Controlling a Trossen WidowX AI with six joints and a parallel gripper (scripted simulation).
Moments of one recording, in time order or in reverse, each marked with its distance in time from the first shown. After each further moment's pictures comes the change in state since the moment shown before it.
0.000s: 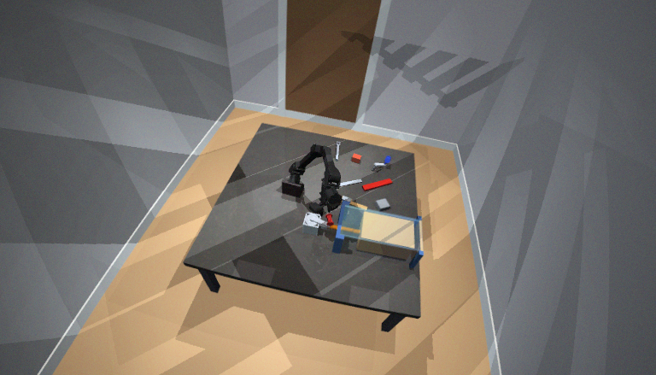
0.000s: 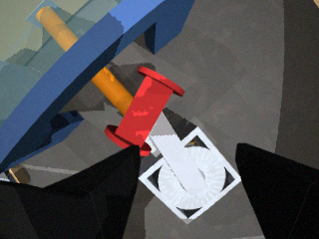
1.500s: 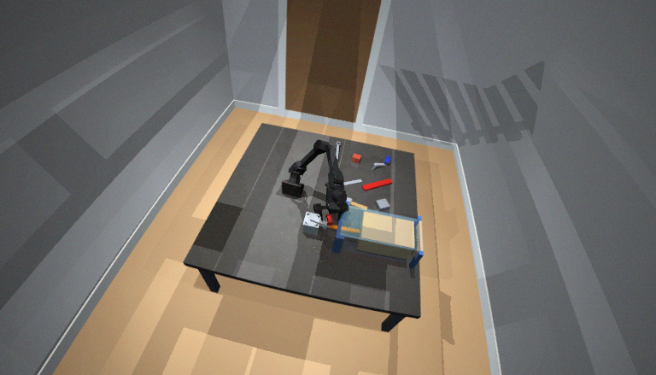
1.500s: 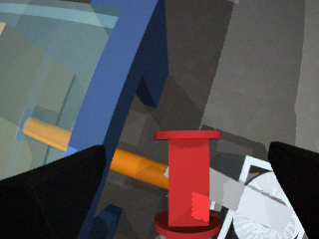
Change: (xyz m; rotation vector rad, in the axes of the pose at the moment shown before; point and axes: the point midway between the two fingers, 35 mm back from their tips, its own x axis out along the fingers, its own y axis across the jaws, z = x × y) arm 0.044 0.025 0.020 0.539 -0.209 -0.073
